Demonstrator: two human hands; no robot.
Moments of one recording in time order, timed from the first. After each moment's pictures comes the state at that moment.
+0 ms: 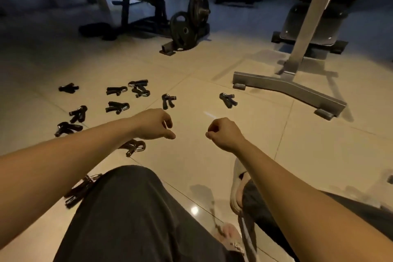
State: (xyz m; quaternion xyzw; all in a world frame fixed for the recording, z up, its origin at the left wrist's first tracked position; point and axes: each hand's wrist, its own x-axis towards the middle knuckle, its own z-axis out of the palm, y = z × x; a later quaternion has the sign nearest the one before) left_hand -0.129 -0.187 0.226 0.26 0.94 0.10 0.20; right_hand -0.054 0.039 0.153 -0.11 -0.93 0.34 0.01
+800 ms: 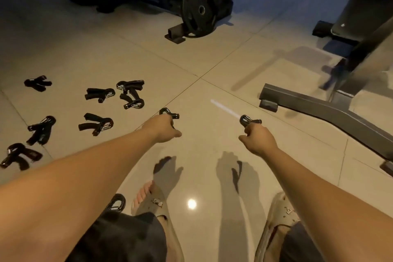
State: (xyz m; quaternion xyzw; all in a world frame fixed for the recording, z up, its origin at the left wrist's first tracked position) left_hand -0.497 -0.090 0.086 0.08 0.96 0.15 0.21; right_hand -0.406 0.201 0.047 -0.23 -0.94 0.23 -0.07
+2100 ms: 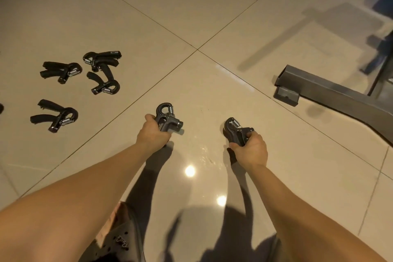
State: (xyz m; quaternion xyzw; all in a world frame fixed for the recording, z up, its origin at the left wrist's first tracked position) left_hand -0.594 -0.034 -0.084 -0.13 0.91 0.32 0.22; right_hand -0.496 0.238 -0.107 -0.35 -0.88 0.33 -0.05
